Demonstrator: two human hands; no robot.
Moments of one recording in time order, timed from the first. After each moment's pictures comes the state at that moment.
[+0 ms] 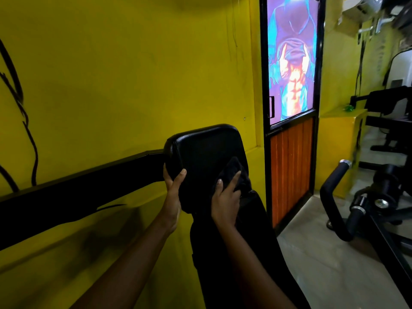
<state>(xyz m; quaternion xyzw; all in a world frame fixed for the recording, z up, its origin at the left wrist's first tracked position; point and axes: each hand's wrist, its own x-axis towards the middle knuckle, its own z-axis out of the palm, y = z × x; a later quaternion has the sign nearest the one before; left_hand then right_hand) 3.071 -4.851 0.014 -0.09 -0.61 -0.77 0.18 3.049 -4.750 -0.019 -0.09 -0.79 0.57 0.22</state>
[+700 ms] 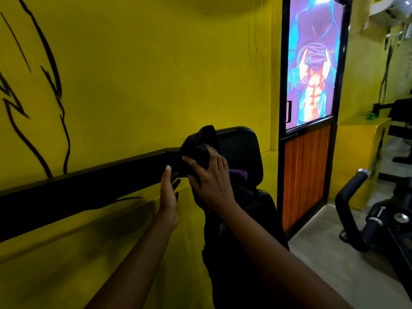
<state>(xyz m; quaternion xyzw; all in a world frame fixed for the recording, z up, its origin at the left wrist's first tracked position) 3.089 -4.881 0.024 0.06 -0.59 -0.76 0.27 3.038 -4.779 0.019 0.26 -0.81 0.20 0.49</state>
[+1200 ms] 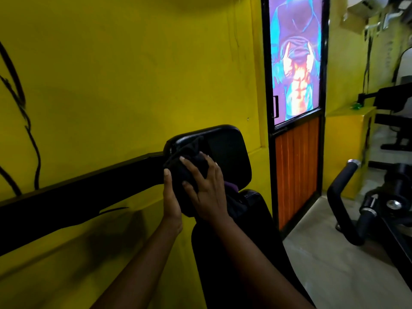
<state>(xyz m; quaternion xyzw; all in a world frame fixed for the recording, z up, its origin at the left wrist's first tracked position) 3.068 -4.843 0.015 -0.05 -0.53 -0.82 0.19 3.033 -4.763 -0.002 0.23 -0.78 0.36 0.46</state>
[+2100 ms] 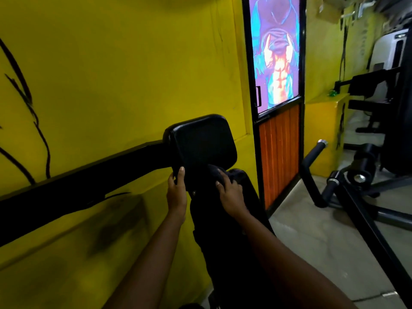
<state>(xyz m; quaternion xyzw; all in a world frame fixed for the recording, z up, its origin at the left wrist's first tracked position) 3.113 -4.833 0.000 0.11 -0.71 -0.67 0.21 3.087 -4.701 -0.049 0.03 -0.87 0.46 0.15</state>
